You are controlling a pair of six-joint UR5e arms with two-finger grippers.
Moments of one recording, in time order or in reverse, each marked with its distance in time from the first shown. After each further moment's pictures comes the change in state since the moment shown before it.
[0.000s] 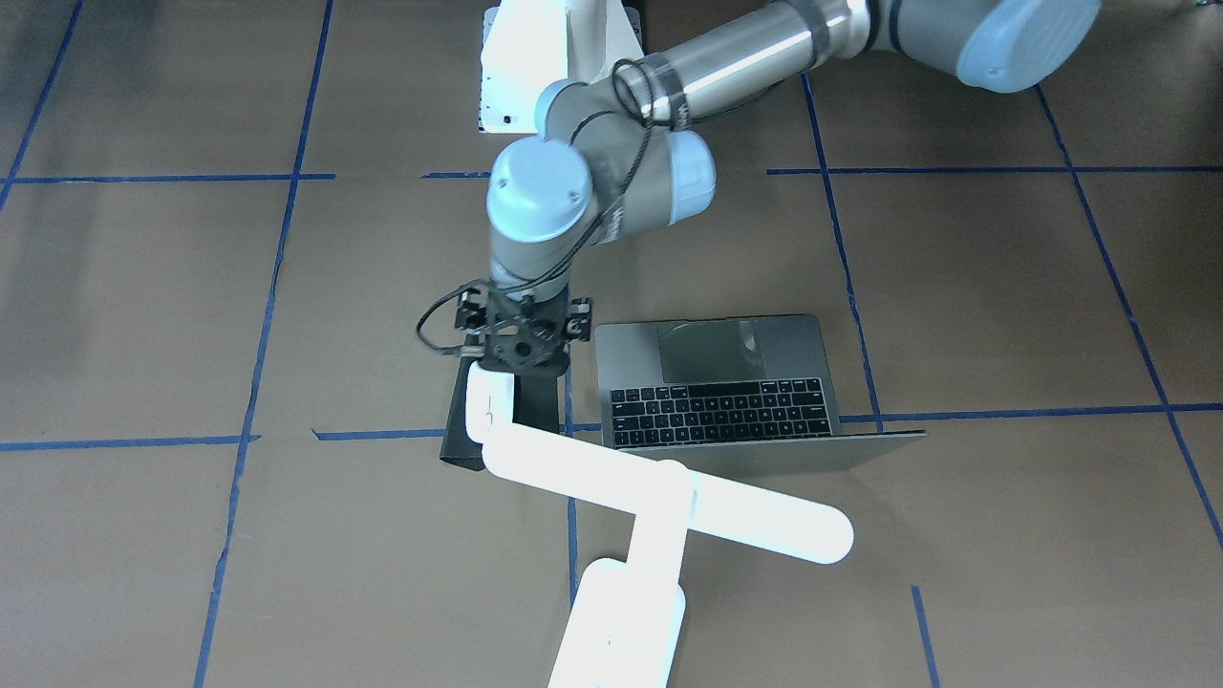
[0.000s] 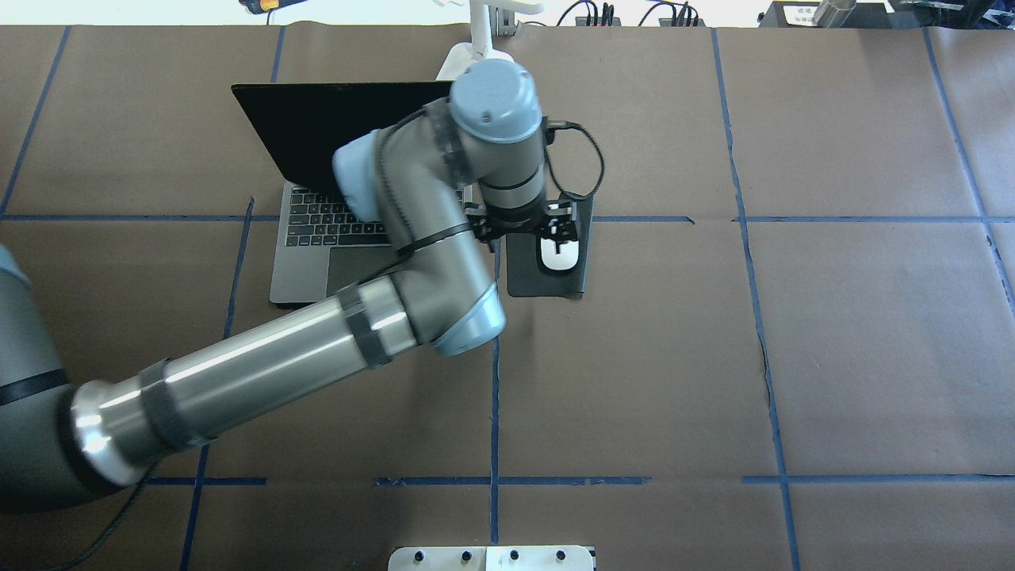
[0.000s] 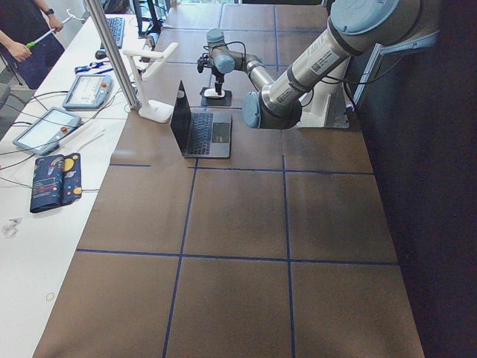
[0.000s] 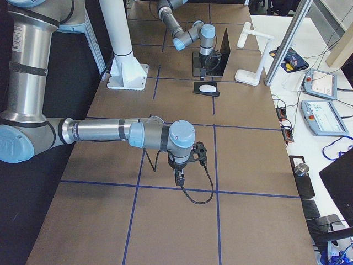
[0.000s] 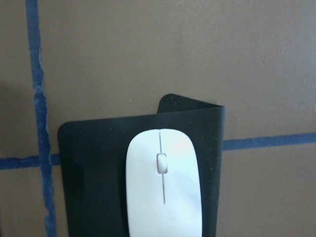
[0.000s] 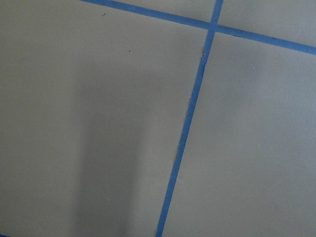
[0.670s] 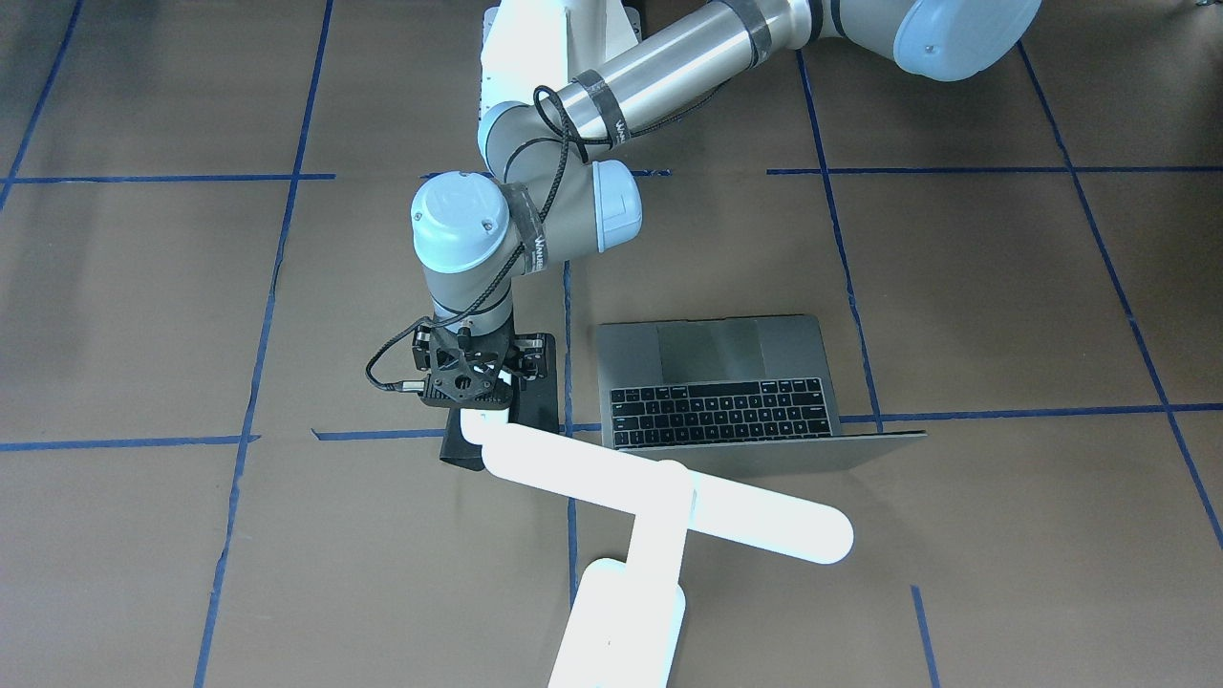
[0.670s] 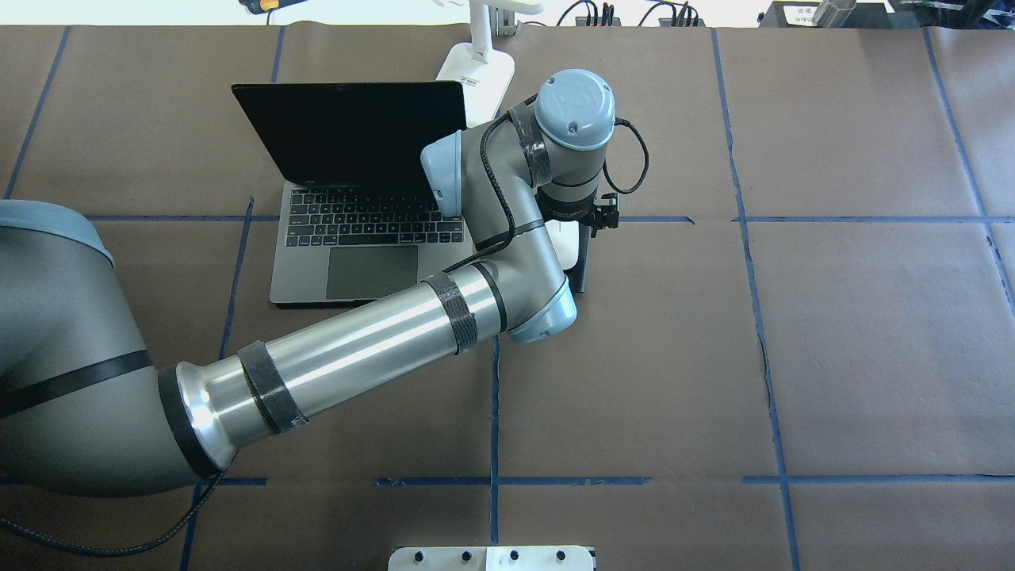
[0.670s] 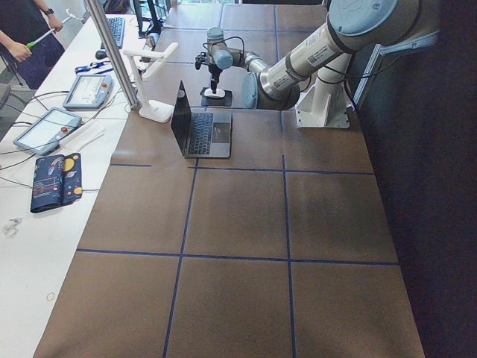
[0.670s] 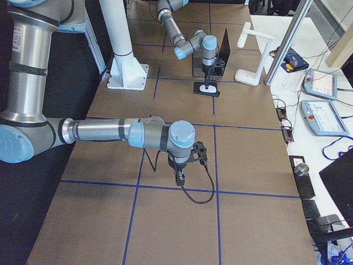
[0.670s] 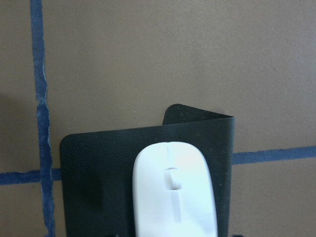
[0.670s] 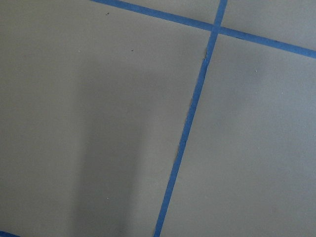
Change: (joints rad) left arm 0.031 -0.280 0.474 -0.169 0.131 0.001; right arm 0.002 0.001 0.000 -0.002 0.002 -0.030
